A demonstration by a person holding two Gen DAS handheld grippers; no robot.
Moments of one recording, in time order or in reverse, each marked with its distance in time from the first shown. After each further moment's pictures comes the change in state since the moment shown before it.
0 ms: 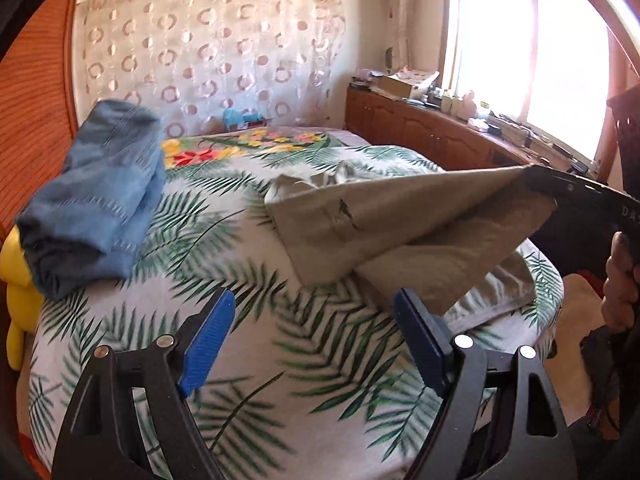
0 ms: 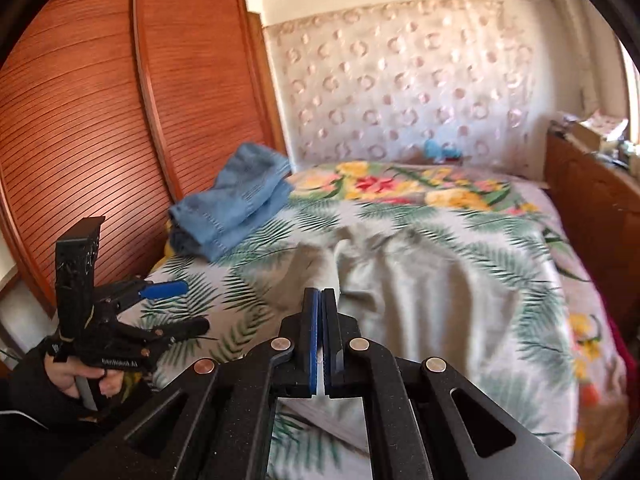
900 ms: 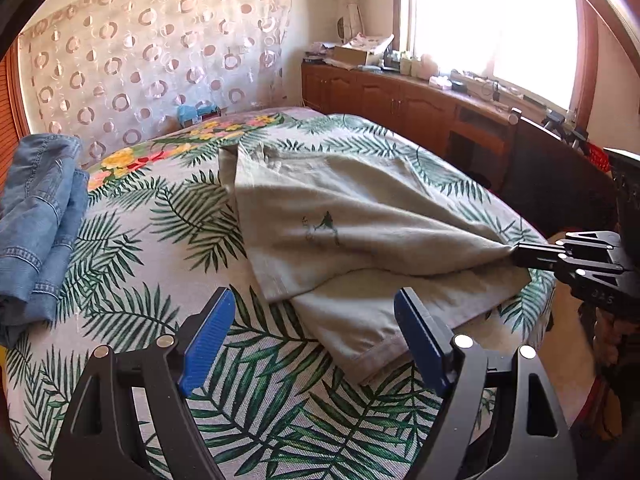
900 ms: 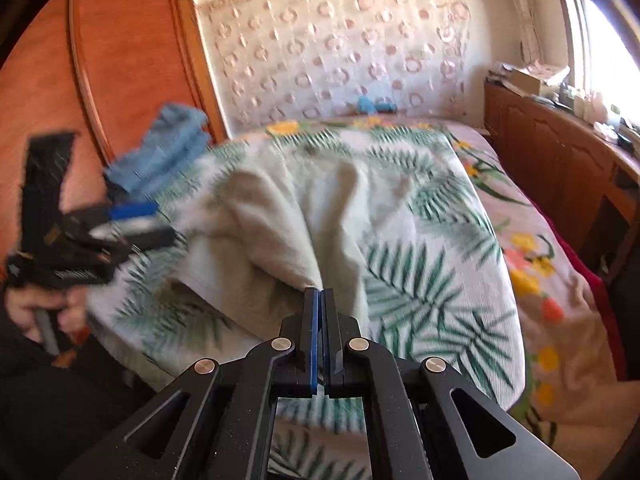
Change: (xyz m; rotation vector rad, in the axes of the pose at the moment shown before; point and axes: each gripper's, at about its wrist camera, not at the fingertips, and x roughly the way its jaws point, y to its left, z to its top) left arm 0.051 -0.071 0.009 0.139 0.097 -0.062; right arm -0.057 -0.020 -0.076 0.137 0.164 -0.178
